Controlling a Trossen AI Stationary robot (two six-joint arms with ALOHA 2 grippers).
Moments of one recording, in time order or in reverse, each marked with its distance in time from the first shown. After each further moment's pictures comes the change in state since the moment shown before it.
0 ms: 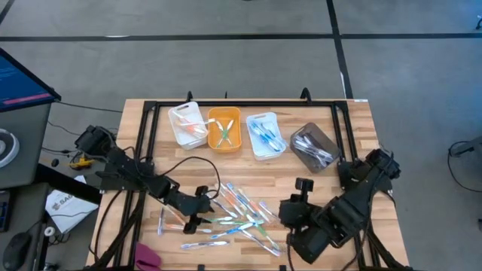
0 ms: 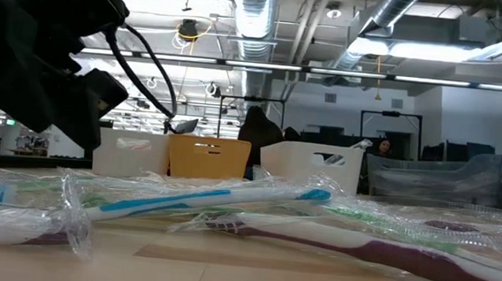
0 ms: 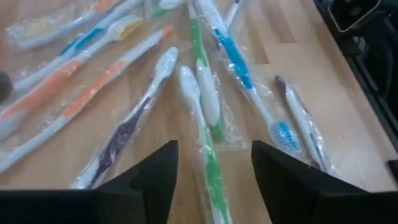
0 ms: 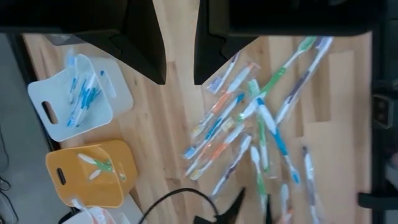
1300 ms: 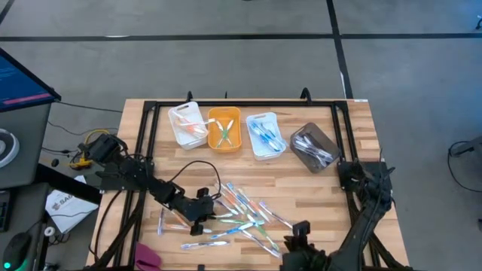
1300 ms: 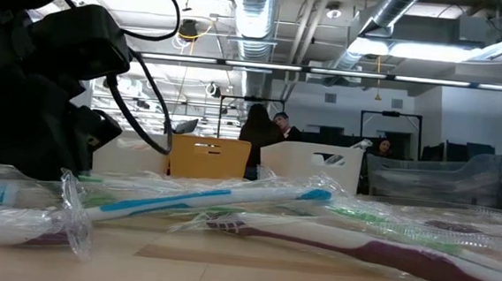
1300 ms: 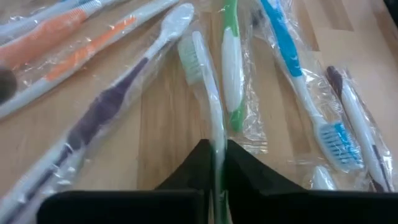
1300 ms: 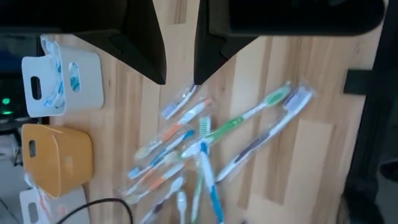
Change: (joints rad) left arm -0.032 0.192 0.001 0.103 -0.058 -0.138; right arm 0.215 0.295 0.000 0.002 0.046 -0.001
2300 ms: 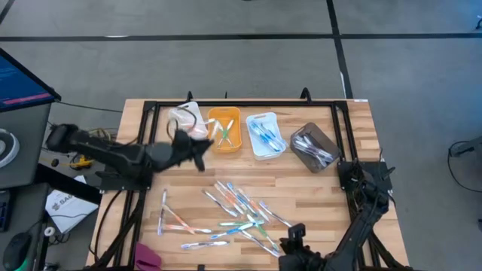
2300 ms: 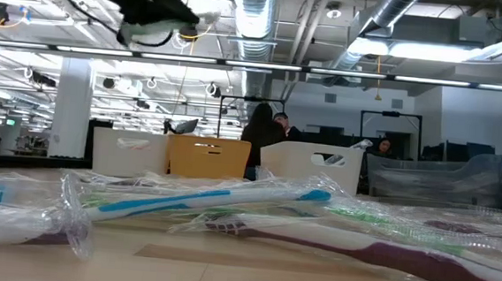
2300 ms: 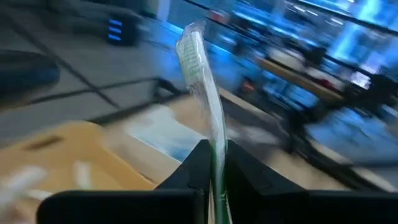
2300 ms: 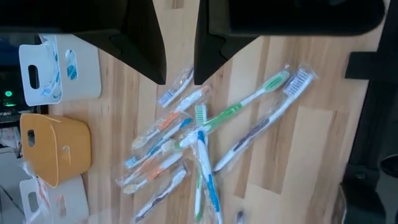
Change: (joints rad) left arm 0.395 -0.717 -0.001 -0.055 -0.527 0.054; right arm -0.011 0.030 0.000 0.059 0.023 -0.047
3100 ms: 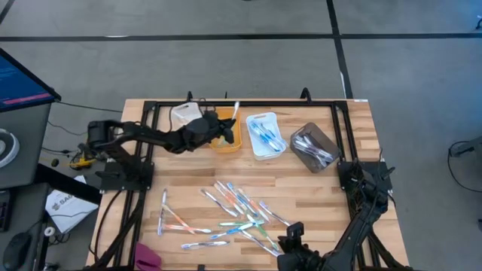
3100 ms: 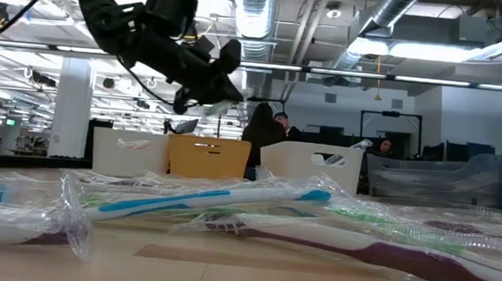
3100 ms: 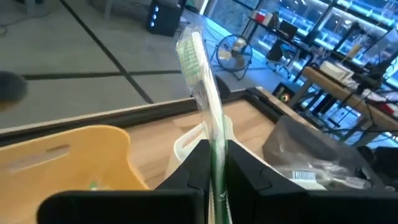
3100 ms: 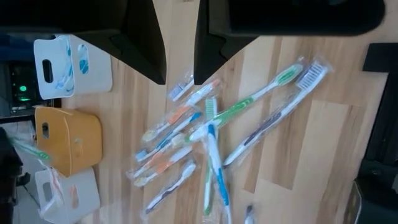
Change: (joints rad) left arm 0.453 0.603 0.105 0.468 0.318 -0.051; right arm -0.009 0.000 0.000 -0.001 0.037 -0.026
